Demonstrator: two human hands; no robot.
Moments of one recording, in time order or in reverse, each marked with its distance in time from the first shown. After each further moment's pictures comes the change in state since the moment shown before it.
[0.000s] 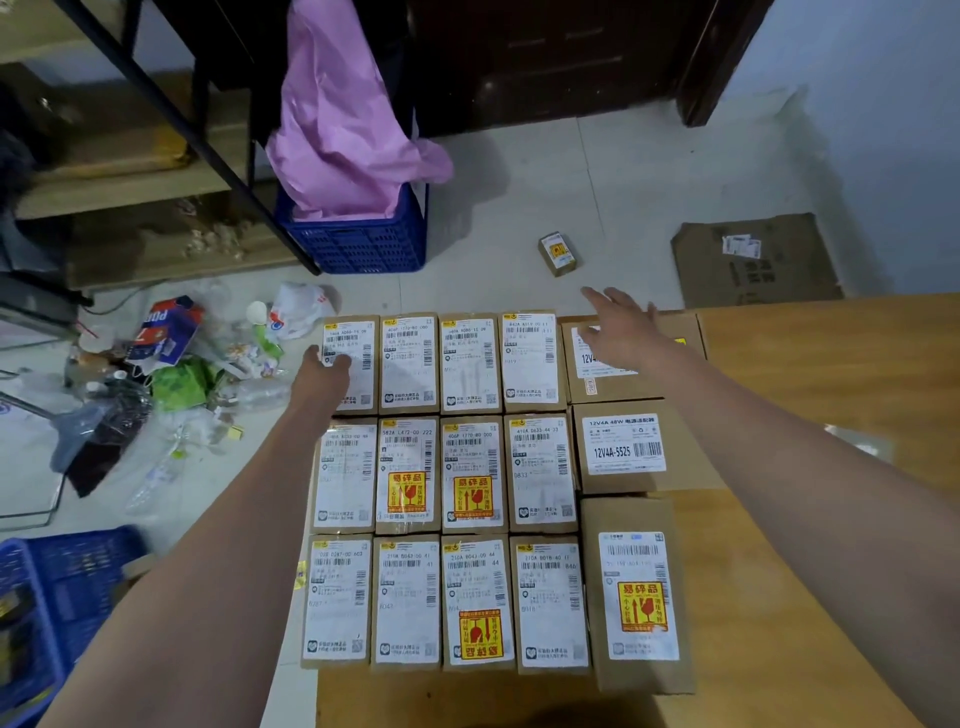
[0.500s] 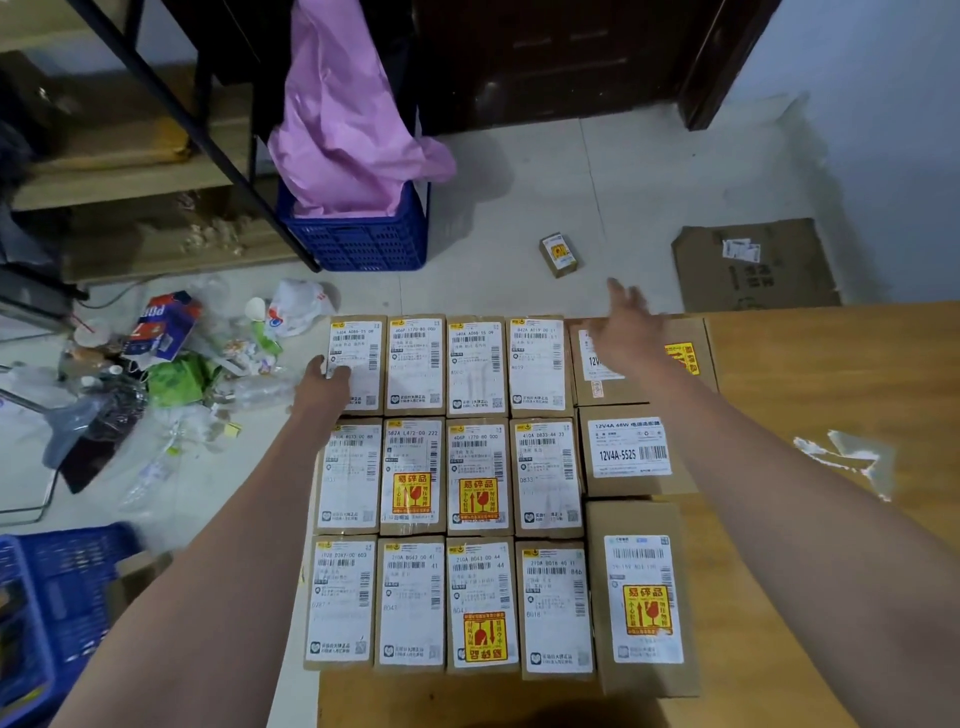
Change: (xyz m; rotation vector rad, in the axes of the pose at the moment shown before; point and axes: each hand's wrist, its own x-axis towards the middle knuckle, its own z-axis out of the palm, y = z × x) left_hand 0.026 -0.036 -0.007 -0.095 -0.099 -0.053; right_hand 0.002 -0.009 0.014 0.123 0.201 0.145
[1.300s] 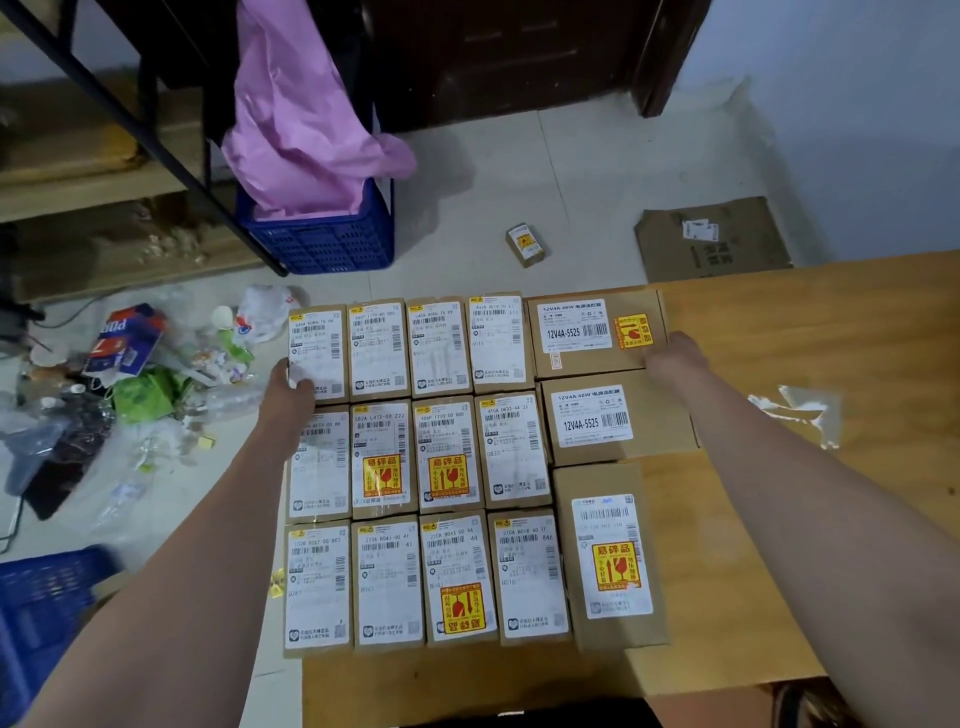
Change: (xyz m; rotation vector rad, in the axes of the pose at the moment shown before) left_hand -0.027 -0.013 0.012 0.008 0.019 0.090; right_hand -0.038 0.110 -0.009 0.370 -0.067 0.581
